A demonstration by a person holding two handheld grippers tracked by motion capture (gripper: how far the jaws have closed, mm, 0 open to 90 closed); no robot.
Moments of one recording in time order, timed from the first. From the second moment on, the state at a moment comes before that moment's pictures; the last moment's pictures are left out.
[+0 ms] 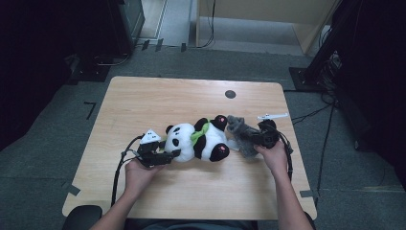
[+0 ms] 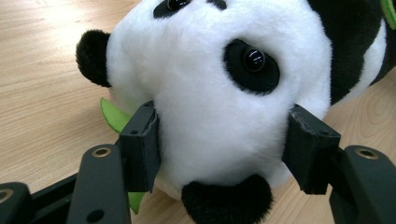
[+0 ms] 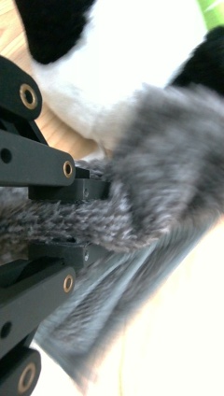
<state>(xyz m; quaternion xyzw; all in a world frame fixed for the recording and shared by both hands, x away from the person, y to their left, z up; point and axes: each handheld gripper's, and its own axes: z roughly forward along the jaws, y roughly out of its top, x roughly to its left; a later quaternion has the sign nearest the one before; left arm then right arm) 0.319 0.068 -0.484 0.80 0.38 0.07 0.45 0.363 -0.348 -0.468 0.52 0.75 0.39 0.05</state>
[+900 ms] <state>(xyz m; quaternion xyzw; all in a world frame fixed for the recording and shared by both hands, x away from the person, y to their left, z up) 0.312 0.064 -0.485 0.80 0.38 0.09 0.45 0.350 -0.243 -0.411 0.37 0.82 0.44 0.05</state>
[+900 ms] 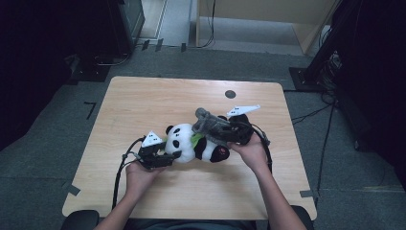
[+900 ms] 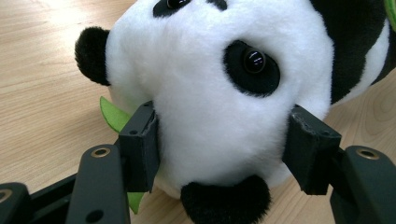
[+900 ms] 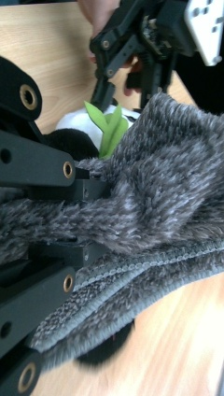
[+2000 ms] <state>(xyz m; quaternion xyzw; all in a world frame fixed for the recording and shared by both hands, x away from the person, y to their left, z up) 0.318 0.067 -0.486 0.80 0.38 0.08 0.46 0.356 -0.299 -0.456 0.43 0.80 0.42 0.03</state>
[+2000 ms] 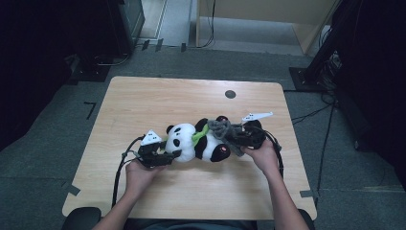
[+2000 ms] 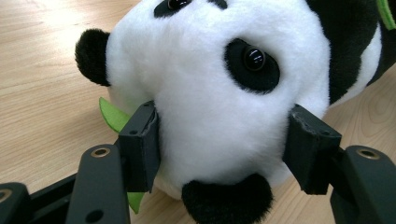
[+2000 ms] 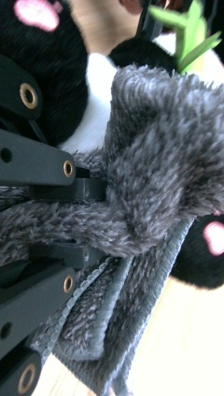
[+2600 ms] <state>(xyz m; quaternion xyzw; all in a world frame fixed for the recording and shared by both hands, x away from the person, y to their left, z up) 0.317 0.067 -0.486 0.80 0.37 0.08 0.46 0.358 -0.331 -0.460 0.50 0.77 0.40 0.05</state>
